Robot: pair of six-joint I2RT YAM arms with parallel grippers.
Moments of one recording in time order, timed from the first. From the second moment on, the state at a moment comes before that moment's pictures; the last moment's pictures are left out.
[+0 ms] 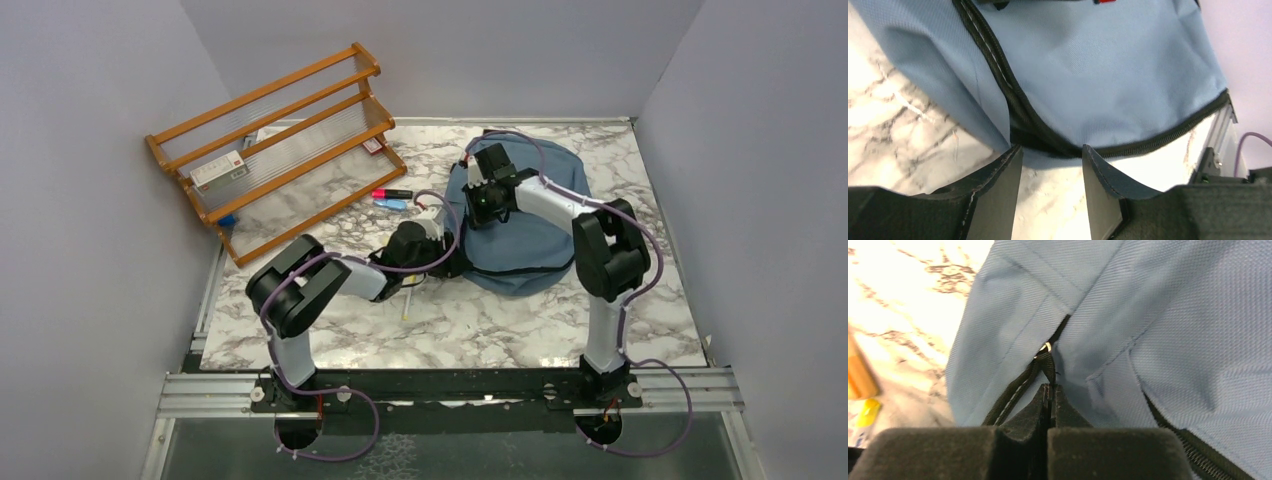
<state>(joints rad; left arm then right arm) -0.74 1.84 0.72 0.73 0.26 -0.64 0.46 2.02 1.46 -0.46 -0.13 0.04</state>
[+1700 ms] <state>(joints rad) -0.66 1.87 1.12 0.22 0.24 -0.56 0.46 1.50 0.93 -0.35 -0.51 0.12</state>
